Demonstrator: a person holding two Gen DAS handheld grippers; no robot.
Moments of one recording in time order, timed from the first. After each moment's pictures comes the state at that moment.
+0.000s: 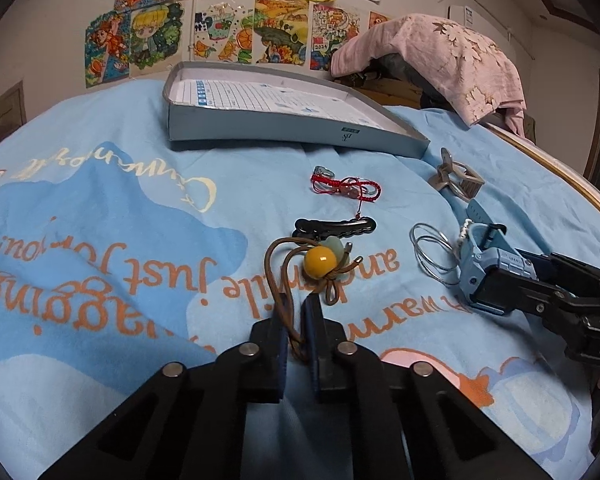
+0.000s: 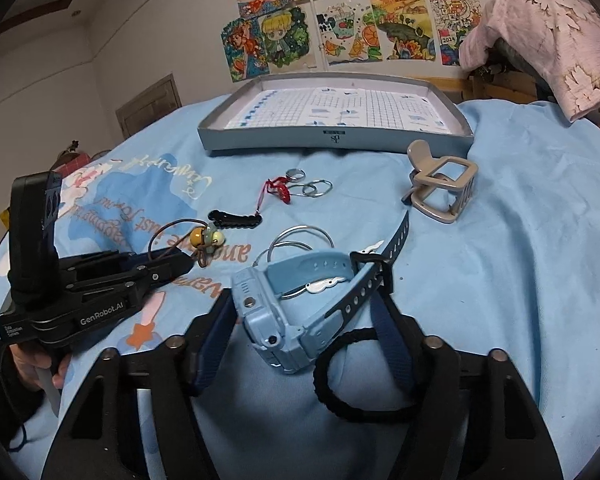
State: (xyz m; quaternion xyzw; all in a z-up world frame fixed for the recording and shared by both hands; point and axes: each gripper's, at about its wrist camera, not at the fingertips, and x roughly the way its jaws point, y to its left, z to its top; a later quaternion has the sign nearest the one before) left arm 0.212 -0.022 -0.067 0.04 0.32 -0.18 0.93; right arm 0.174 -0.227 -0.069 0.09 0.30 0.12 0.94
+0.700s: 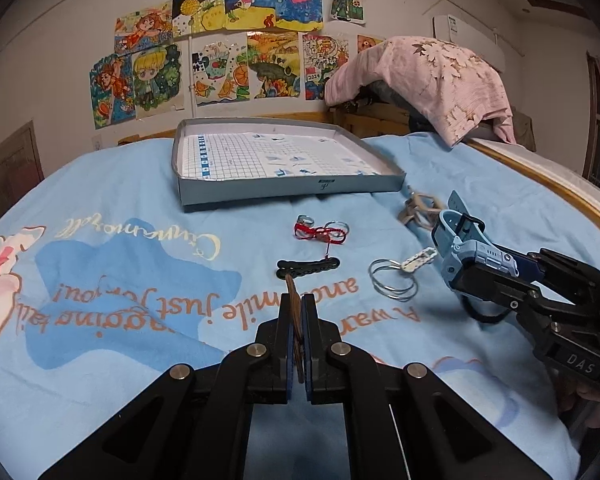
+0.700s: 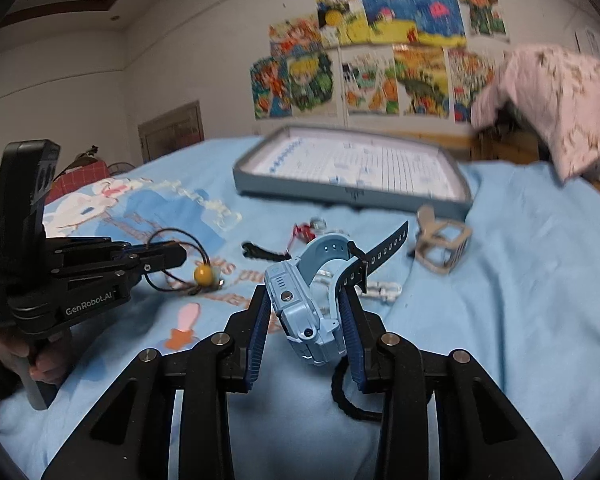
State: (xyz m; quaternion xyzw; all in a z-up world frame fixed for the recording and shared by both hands) left arm 0.169 -0.029 -0.009 0.07 0.27 -0.17 0.94; right arm 0.135 -0.224 -0.040 0.04 0.20 0.13 0.97
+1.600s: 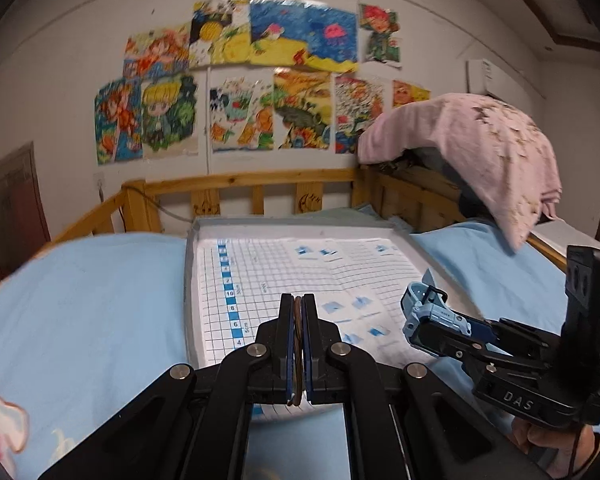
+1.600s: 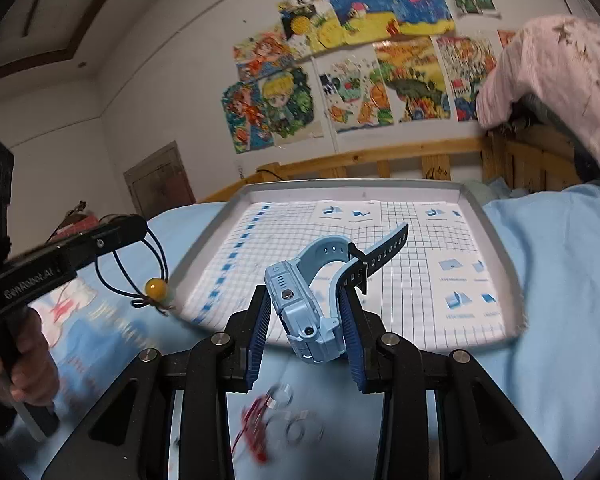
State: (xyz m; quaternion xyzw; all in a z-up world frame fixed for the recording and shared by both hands) left arm 0.371 -0.027 0.065 0.03 0.22 -0.15 0.96; right arm 0.348 -0.237 0.007 0.13 0.20 0.13 0.96
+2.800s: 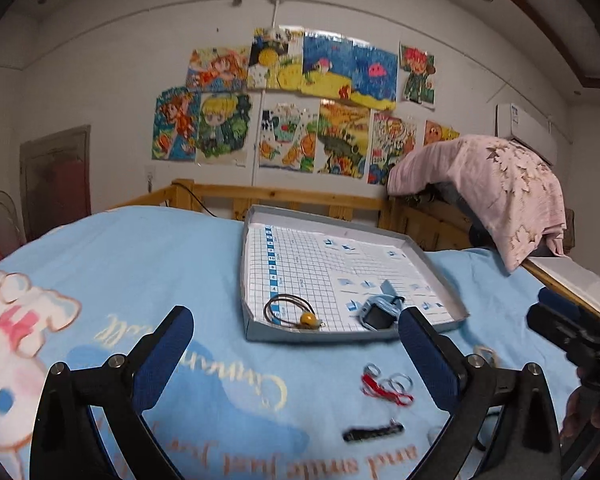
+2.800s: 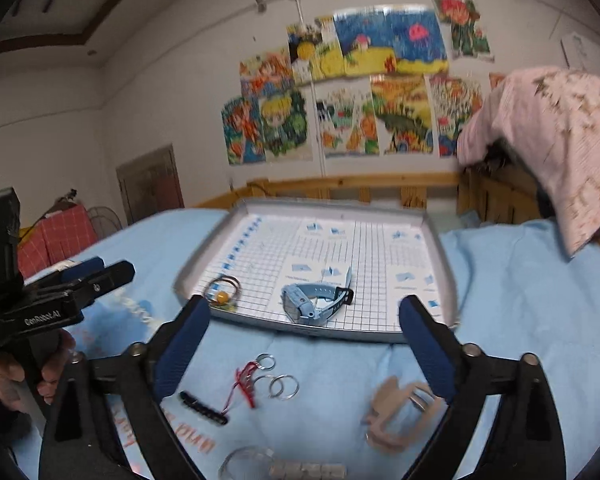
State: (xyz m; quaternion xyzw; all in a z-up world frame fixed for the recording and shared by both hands) left arm 0.232 0.010 0.054 -0.03 0.16 -0.08 0.98; right arm 0.244 -0.254 0.045 0.07 0.15 0.10 0.98
